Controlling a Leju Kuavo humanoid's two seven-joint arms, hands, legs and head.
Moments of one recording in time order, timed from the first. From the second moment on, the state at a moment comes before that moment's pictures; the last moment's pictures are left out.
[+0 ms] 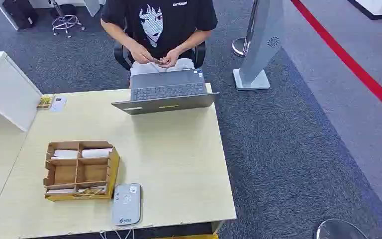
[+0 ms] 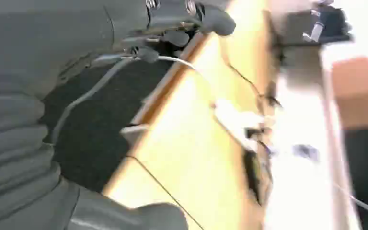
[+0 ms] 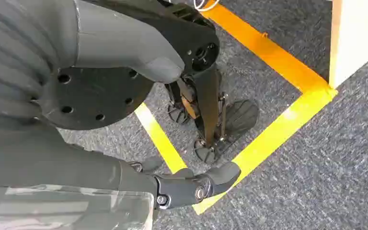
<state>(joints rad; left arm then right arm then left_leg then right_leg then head) 0.08 -0.31 0.95 -1.50 0.06 0.02 -0.61 -0.02 0.11 -0.02 -0.21 -0.72 -0.23 -0.14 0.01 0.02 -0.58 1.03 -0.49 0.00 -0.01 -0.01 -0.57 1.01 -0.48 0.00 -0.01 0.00</state>
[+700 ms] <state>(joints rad) -0.12 -0.09 0.65 -1.68 -0.53 0.04 -0.46 -0.03 0.10 0.00 -0.20 -0.65 -0.22 -0.09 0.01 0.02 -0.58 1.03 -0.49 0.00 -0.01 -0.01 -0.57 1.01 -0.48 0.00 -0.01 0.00</state>
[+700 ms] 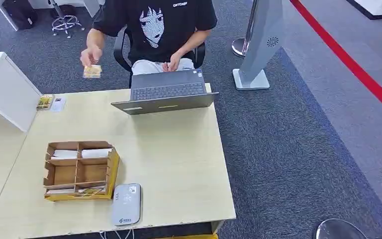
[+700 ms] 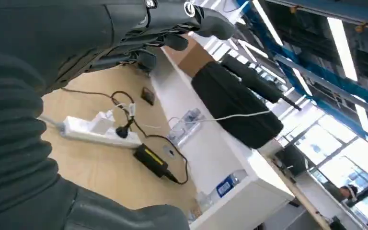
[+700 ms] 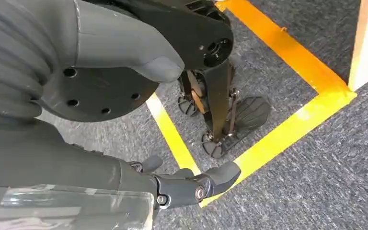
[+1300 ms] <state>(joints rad) -0.32 0.12 0.32 -1.53 -1.02 0.10 -0.31 -0.03 0.08 0.06 -0.20 -0.57 -0.20 -0.06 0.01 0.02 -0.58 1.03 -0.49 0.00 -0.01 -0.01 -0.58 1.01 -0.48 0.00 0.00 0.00</state>
